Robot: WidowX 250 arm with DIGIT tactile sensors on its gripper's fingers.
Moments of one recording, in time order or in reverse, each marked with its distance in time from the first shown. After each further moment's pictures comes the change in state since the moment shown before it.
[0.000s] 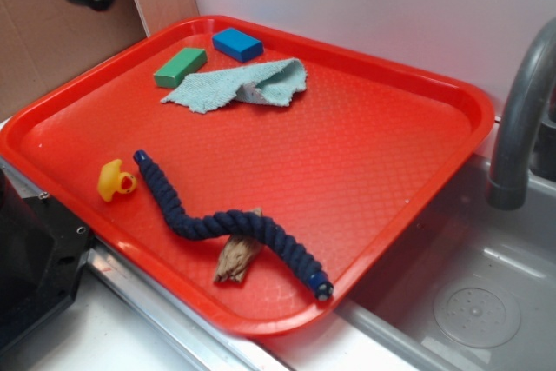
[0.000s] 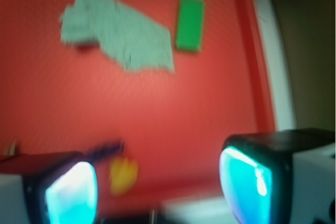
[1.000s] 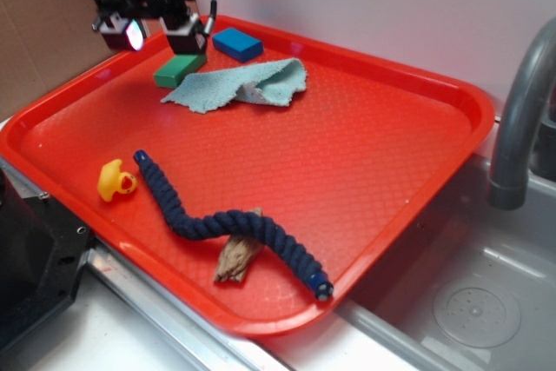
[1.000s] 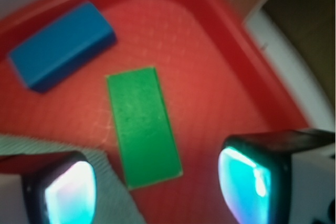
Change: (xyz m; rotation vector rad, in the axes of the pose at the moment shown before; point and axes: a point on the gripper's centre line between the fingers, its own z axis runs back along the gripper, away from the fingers) arm 0.076 0.033 -0.092 0.016 -0.160 0.409
